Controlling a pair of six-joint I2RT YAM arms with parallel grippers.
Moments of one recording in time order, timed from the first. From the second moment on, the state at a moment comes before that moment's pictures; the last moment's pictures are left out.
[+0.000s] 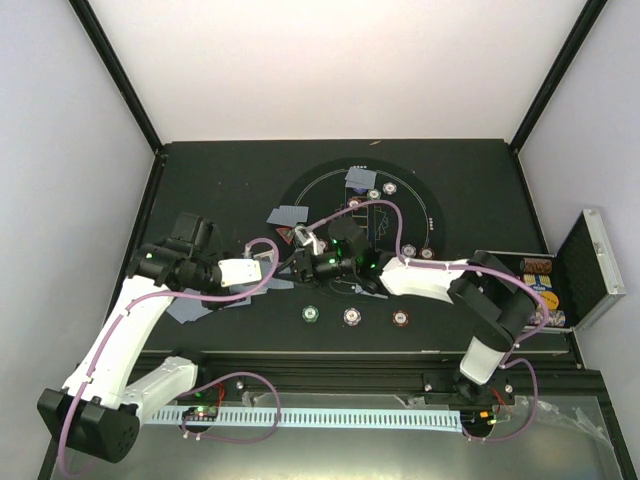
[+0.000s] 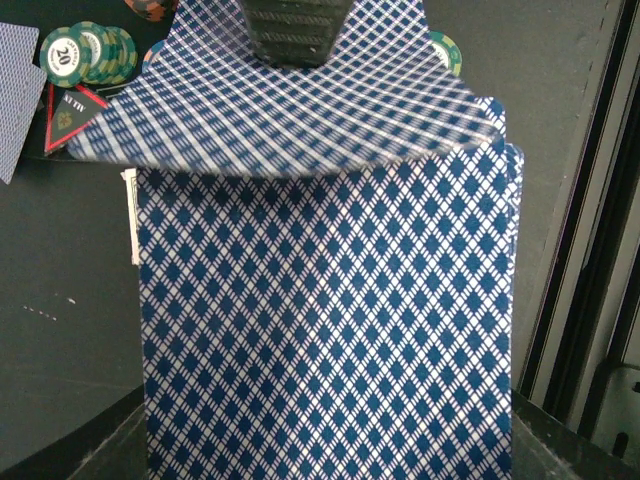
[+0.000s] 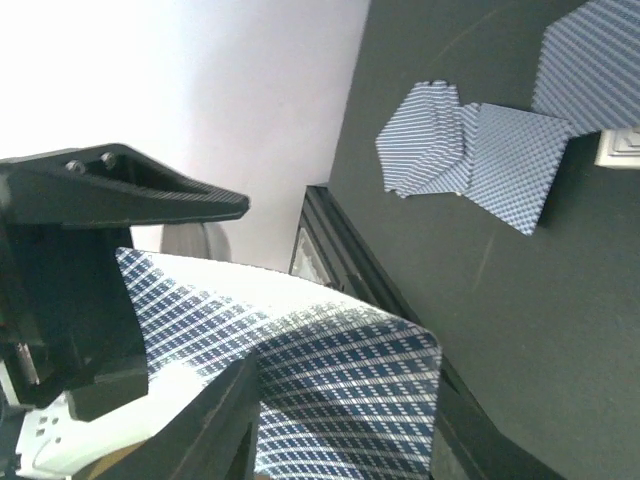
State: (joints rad) left arm -0.25 0.96 0.98 -1.20 0.32 1.04; right arm 0.88 1.72 0.92 0.43 -0.75 1.11
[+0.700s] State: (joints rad) left arm -0.25 0.96 0.98 -1.20 0.32 1.04; right arm 0.70 1.41 0.74 0.23 -0.69 1.03
